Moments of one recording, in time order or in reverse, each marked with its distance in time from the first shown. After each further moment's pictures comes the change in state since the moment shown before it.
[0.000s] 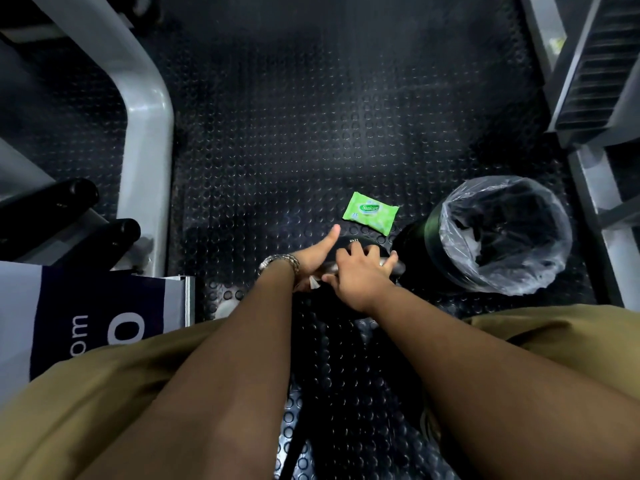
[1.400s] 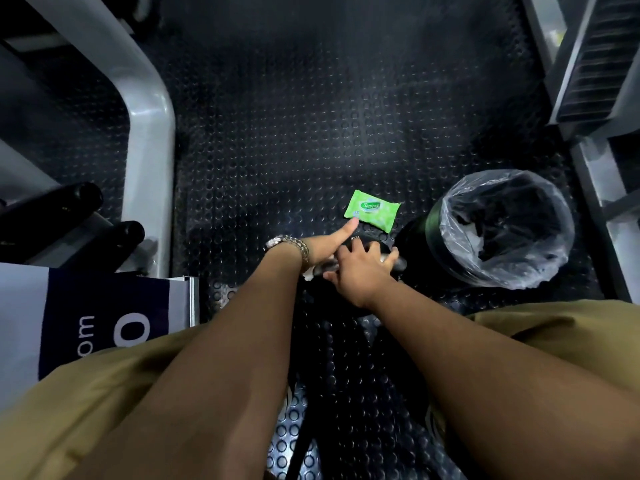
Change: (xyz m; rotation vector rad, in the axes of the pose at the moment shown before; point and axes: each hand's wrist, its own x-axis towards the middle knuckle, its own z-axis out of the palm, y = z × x) left_hand -0.029 0.032 0.007 0.531 0.133 0.057; right_hand 0.000 -0.002 -0.002 0.006 -0.012 0.018
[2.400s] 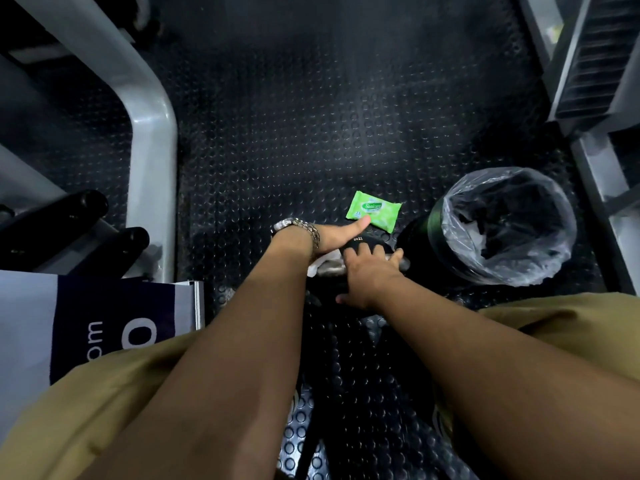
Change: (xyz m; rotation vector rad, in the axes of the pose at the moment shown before) left_hand -0.013 0.027 -0.013 0.095 -0.053 -0.086; right_hand -0.006 -0.001 -0.015 -0.212 -0.183 0.027
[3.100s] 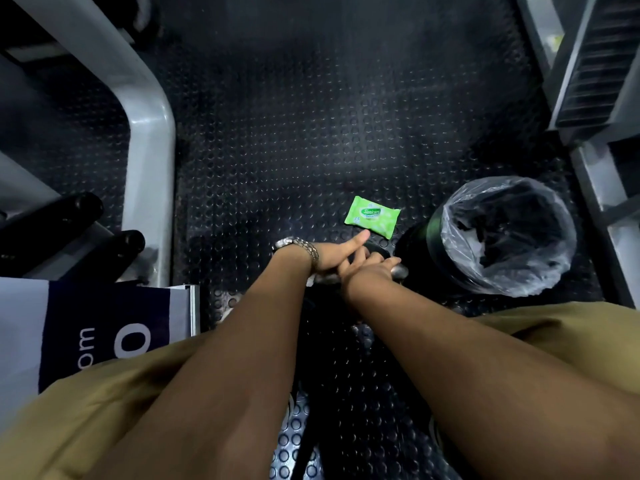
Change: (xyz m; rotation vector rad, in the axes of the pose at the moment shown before) left_hand 0.009 -0.007 0.011 -0.035 -0.030 0.069; right_hand 0.013 -0.016 -0.024 -0.174 -0.272 0.111
